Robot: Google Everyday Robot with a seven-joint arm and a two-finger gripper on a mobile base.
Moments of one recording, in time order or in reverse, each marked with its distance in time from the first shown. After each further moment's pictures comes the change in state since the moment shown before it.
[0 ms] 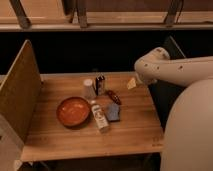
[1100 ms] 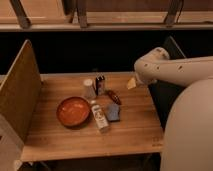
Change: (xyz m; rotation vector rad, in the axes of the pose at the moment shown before) arm -0.001 0.000 0.000 0.000 -0.001 0.001
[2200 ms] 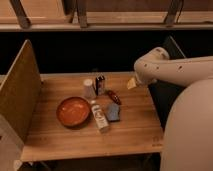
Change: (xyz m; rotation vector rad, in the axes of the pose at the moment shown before) arm 0.007 -0.001 -0.003 -0.015 0.012 -0.037
